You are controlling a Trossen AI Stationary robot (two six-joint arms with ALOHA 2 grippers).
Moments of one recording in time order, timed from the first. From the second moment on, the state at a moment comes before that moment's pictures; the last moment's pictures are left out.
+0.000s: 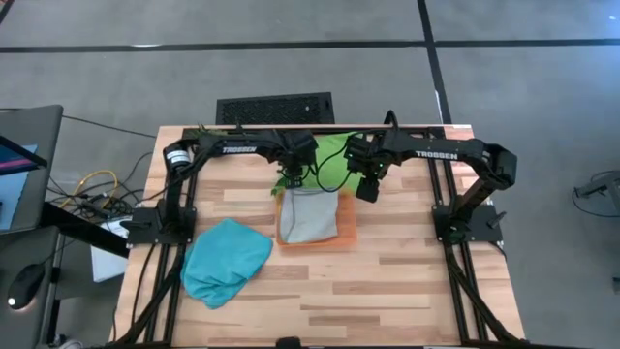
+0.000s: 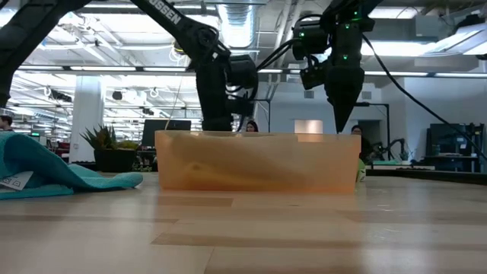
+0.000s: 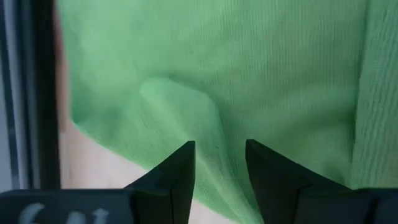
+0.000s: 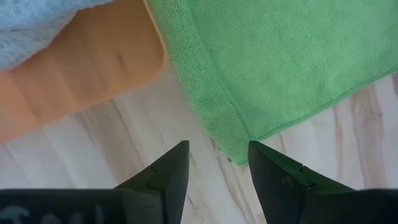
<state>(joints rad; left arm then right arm) 0.42 2.02 1.49 -0.70 -0.16 0.38 -0.34 1.62 1.23 -1.06 0.02 -0.06</state>
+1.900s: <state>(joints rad) 0.55 2.05 1.63 -1.07 -0.43 0.00 -0.34 1.62 1.23 -1.06 0.02 -0.05</state>
